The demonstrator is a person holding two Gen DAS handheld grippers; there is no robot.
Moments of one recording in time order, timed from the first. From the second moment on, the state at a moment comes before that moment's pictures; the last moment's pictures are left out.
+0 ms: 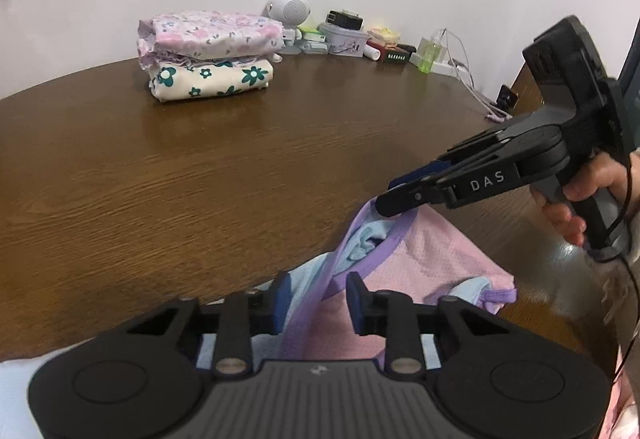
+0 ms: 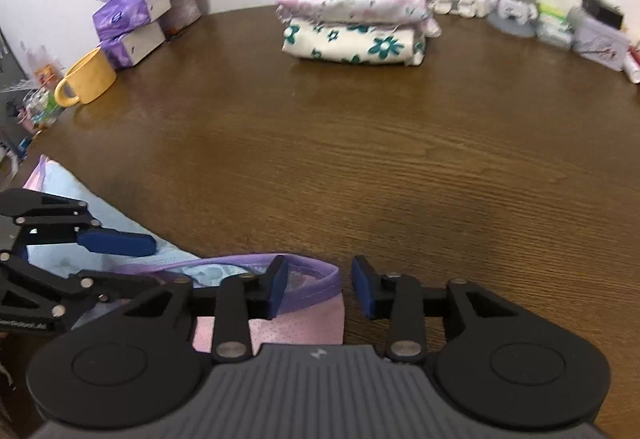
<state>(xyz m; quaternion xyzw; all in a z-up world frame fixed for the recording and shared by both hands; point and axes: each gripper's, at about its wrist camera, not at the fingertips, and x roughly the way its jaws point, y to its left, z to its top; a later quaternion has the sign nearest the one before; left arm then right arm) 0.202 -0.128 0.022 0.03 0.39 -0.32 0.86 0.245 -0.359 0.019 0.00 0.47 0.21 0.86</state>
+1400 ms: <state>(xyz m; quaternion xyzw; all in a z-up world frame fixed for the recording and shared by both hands) 0.163 -0.170 0.024 0.20 0.26 -0.39 0.86 0.147 -0.349 0.037 -0.14 0.31 0.20 0.92</state>
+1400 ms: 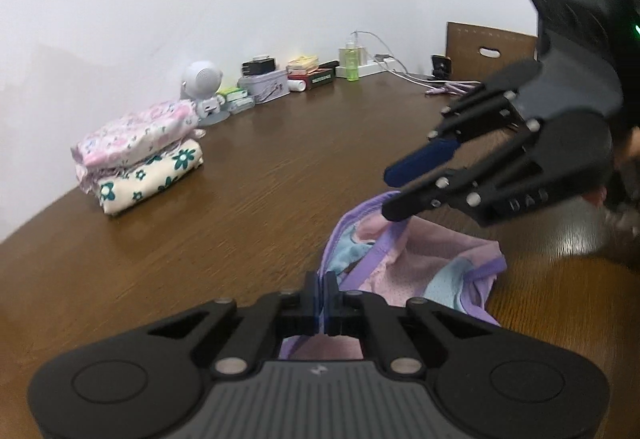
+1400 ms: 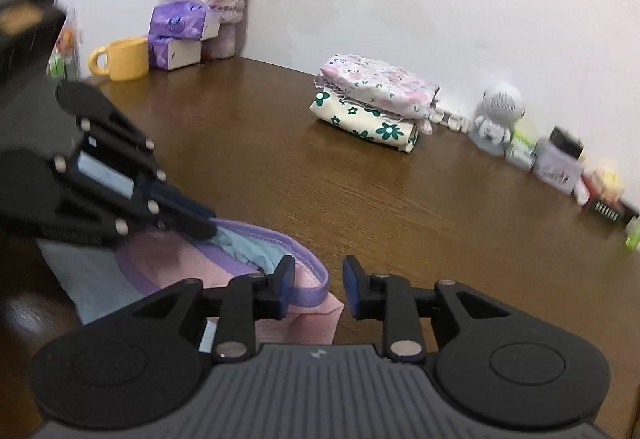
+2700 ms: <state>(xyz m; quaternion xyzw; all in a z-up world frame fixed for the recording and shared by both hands) 0.151 -0.182 0.008 0.22 0.25 -0.43 0.84 0.114 -0.297 0.004 -0.31 0.26 0.16 0.90</state>
